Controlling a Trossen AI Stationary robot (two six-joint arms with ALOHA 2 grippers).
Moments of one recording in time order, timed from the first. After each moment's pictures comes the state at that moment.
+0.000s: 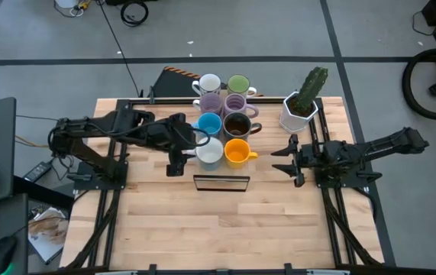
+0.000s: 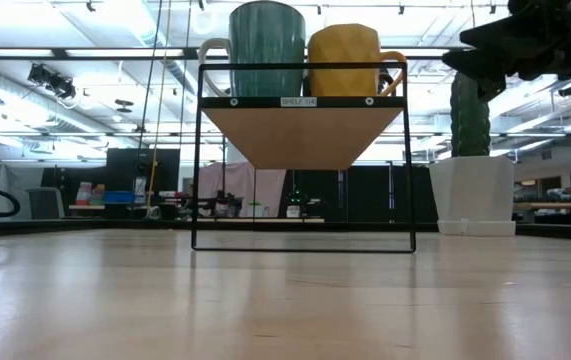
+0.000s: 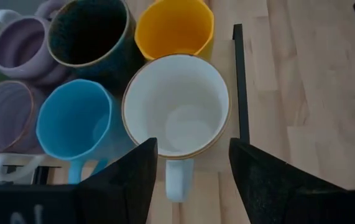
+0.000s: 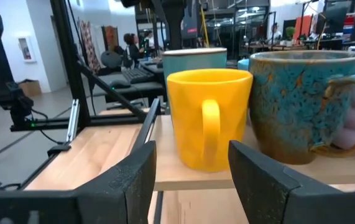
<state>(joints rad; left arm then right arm) -0.10 1.50 1.79 -1.16 -0.21 0.03 0.18 0.43 0.14 0.34 0.18 0.05</state>
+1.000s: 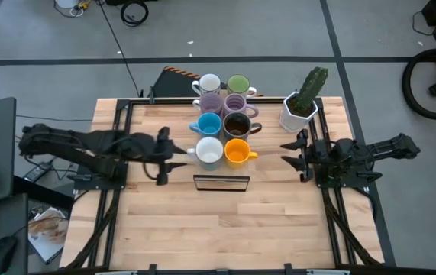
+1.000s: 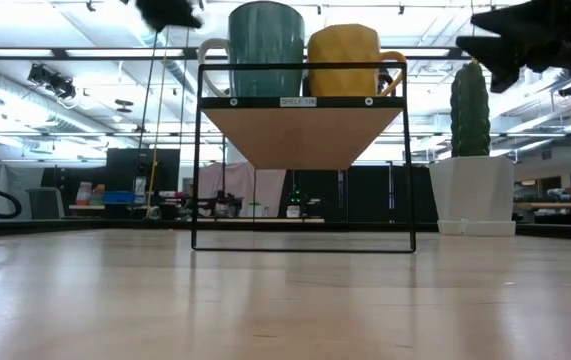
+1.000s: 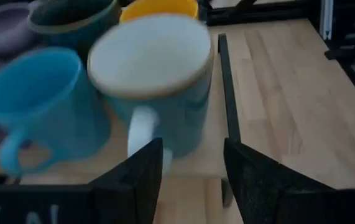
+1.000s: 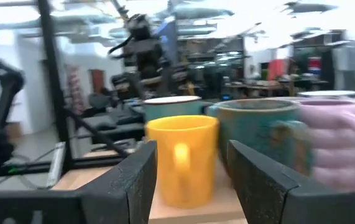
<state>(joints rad) -0.13 1.03 0.97 -0.47 -0.21 0.01 0.18 0.19 0.08 0.34 0.26 0.00</state>
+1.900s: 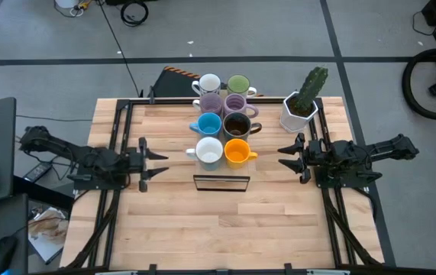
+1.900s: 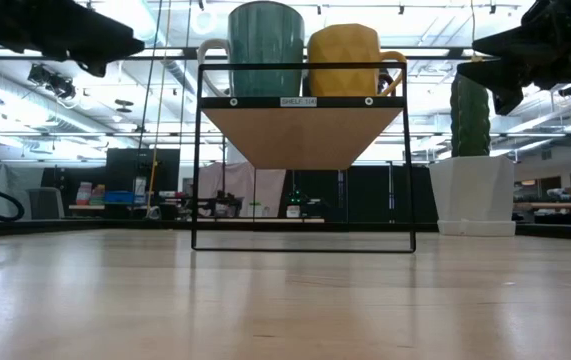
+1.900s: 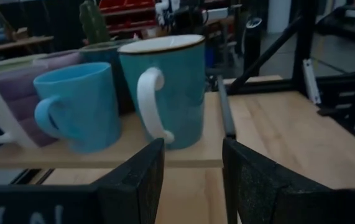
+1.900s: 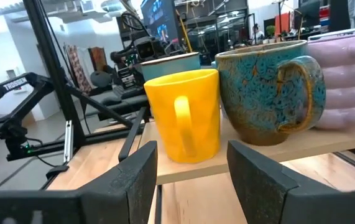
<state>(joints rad) -0.34 0.45 0.27 0.12 -0.46 0.07 0.18 0.16 0.08 0.16 0.25 0.16</state>
